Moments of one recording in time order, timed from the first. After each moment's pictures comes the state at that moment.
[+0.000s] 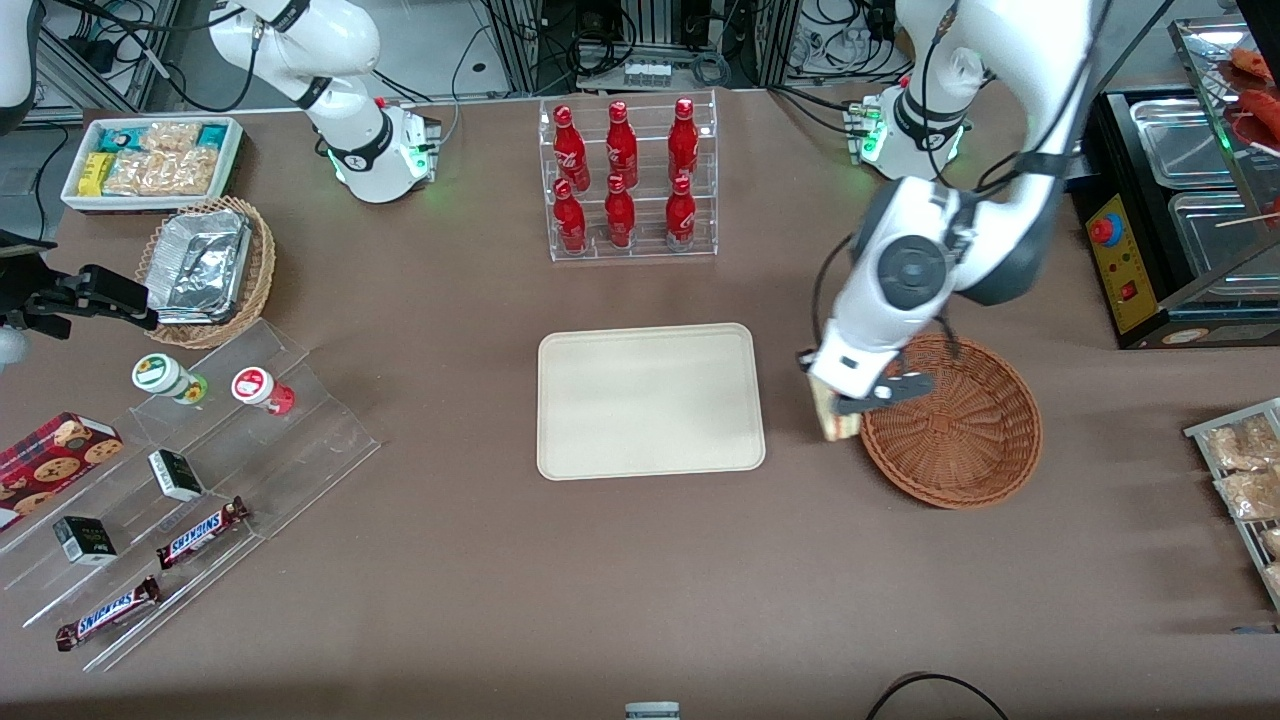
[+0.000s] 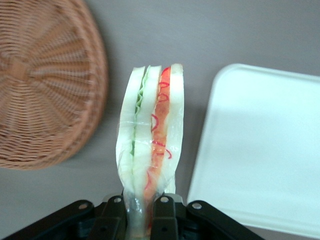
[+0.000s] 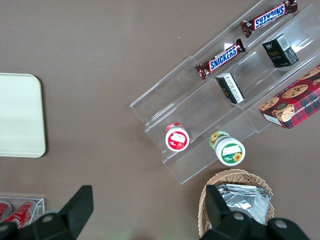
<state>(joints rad) -0.49 0.27 -0.02 -1.93 -0.01 2.09 -0.68</state>
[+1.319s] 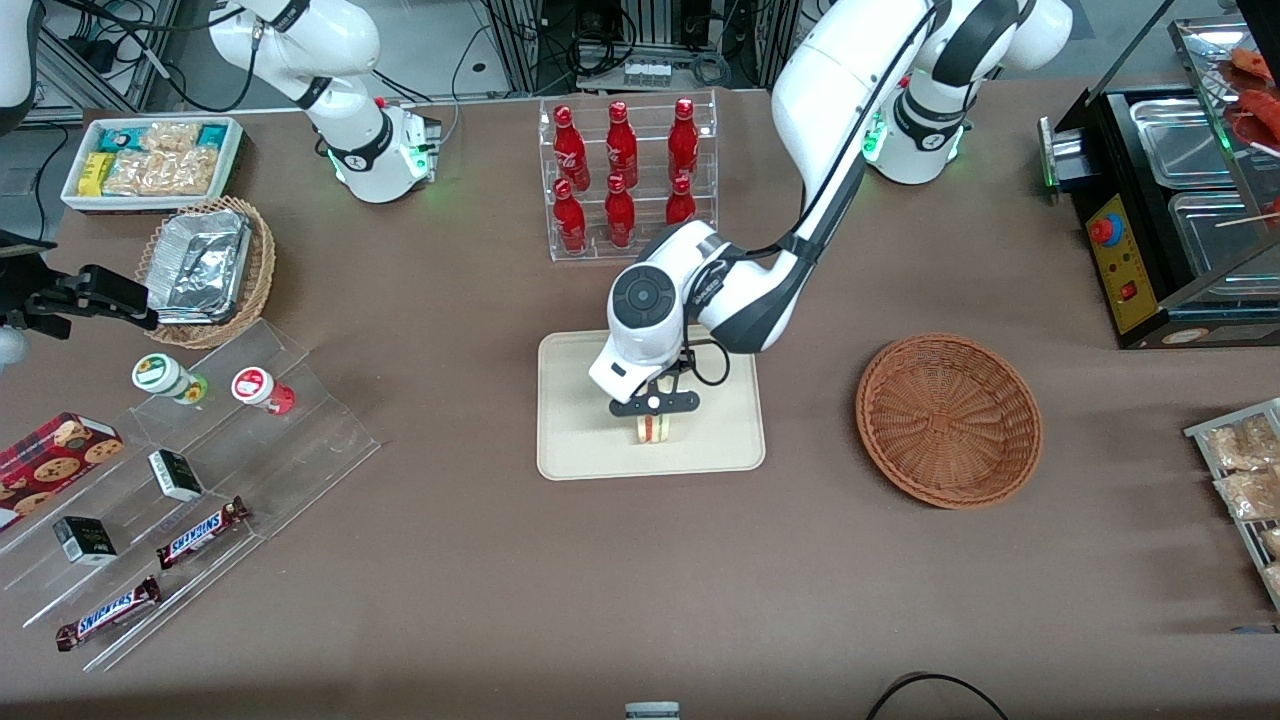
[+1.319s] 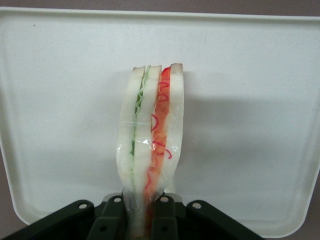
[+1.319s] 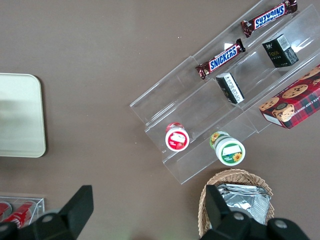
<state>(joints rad) -0.75 0.77 -0.05 -1.36 -0.06 2.04 -0.84</state>
